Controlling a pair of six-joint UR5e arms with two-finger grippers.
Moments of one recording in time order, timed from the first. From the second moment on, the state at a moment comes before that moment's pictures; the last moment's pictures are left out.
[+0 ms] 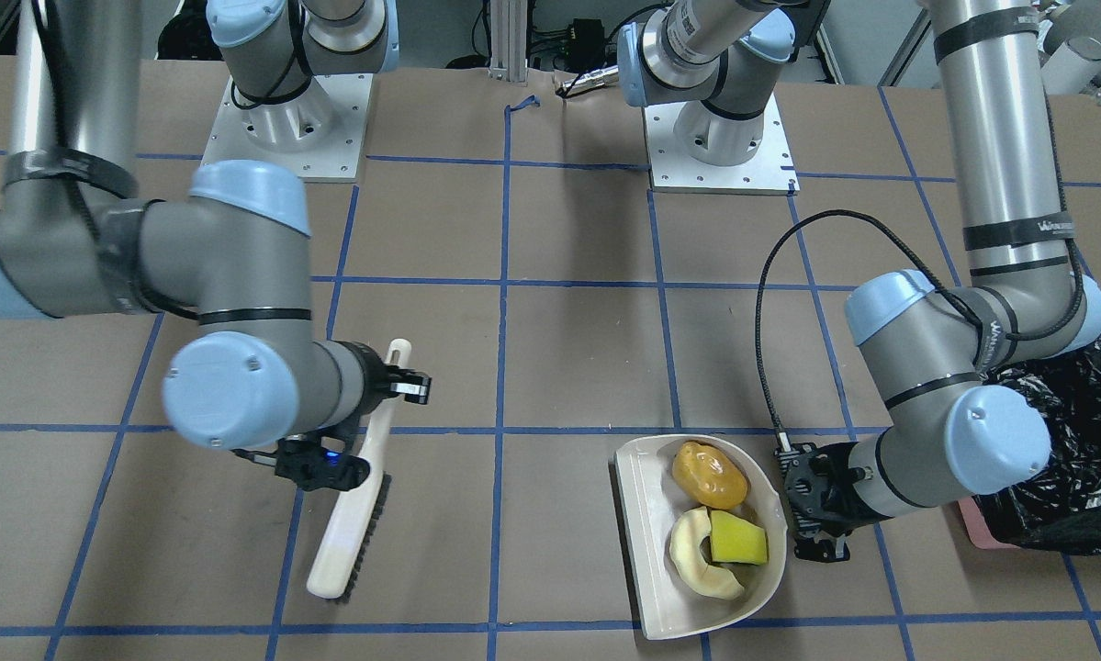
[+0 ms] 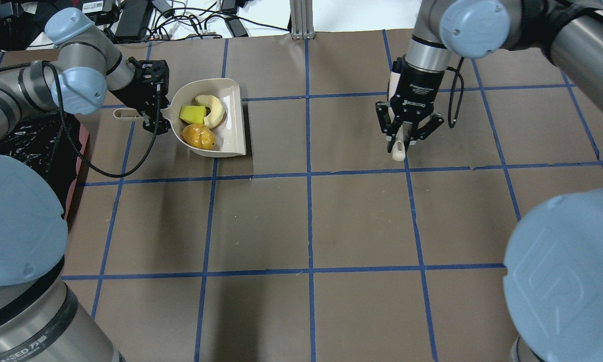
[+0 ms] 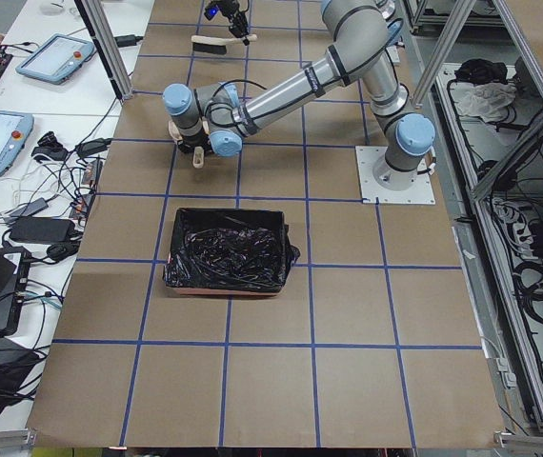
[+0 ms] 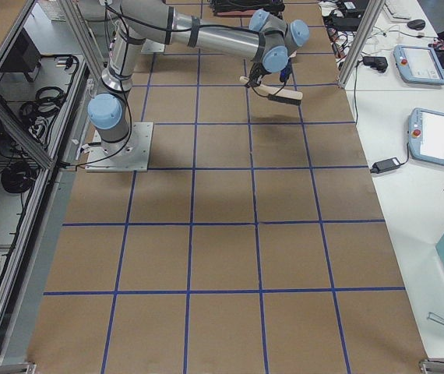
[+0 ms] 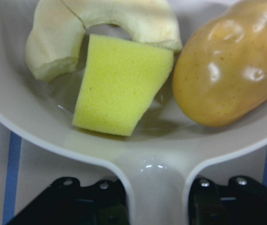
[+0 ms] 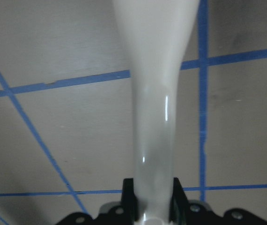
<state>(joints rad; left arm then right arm) -1.32 -2.14 -1.49 -1.18 1.35 1.66 1.52 -1.11 1.42 -1.38 -1.42 0.06</state>
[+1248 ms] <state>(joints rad) -0.92 -1.93 -1.34 -1.64 1.37 1.92 1.25 -1.10 1.56 -1.56 -1.77 -0.28</state>
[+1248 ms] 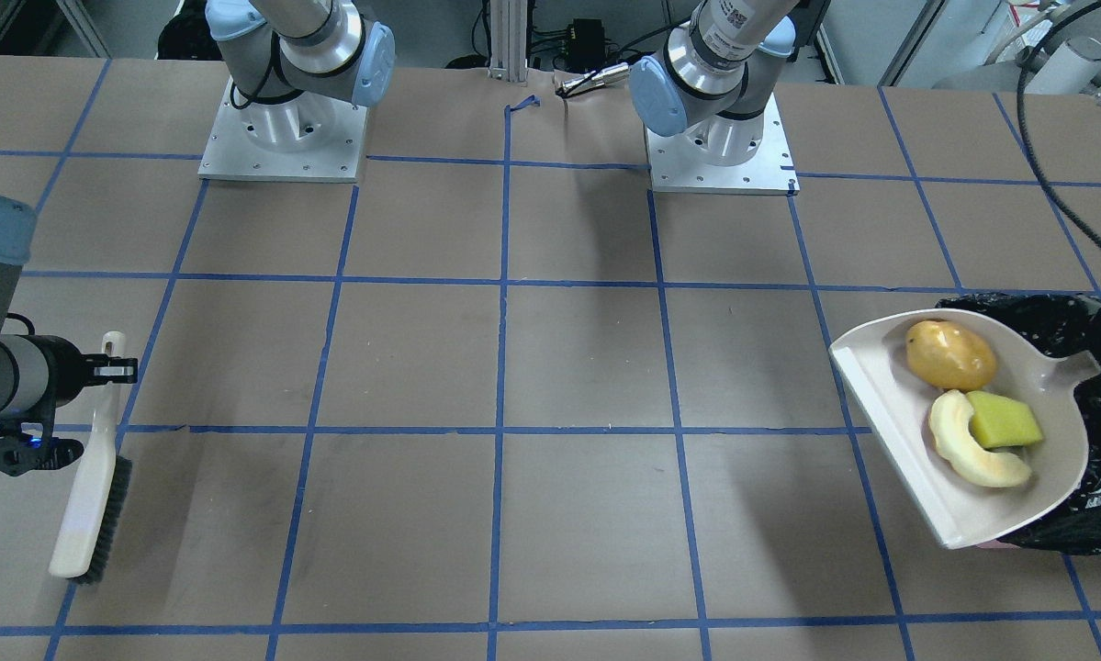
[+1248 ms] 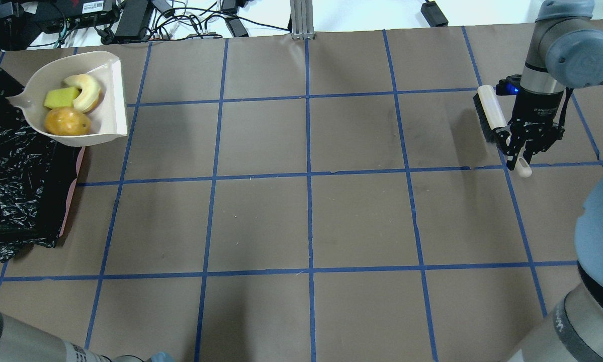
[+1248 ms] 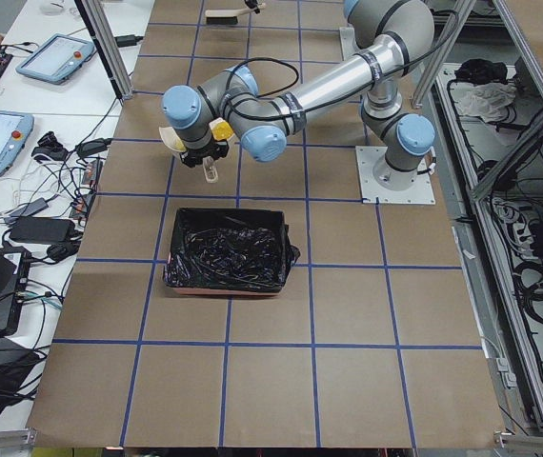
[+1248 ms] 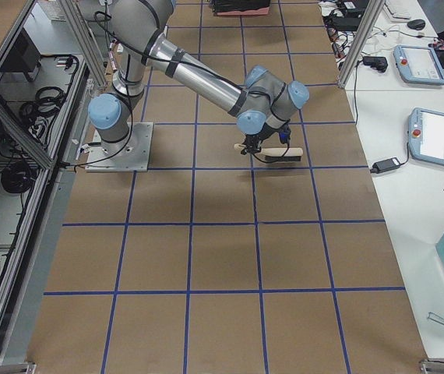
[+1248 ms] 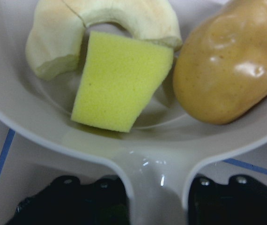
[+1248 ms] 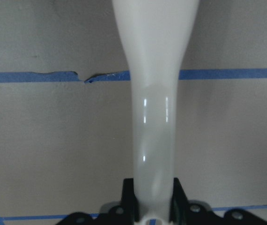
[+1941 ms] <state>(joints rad) -0.63 -1.94 -1.33 -1.63 1.50 2.20 1.25 -1.09 1.57 -1.57 -1.77 -0.28</state>
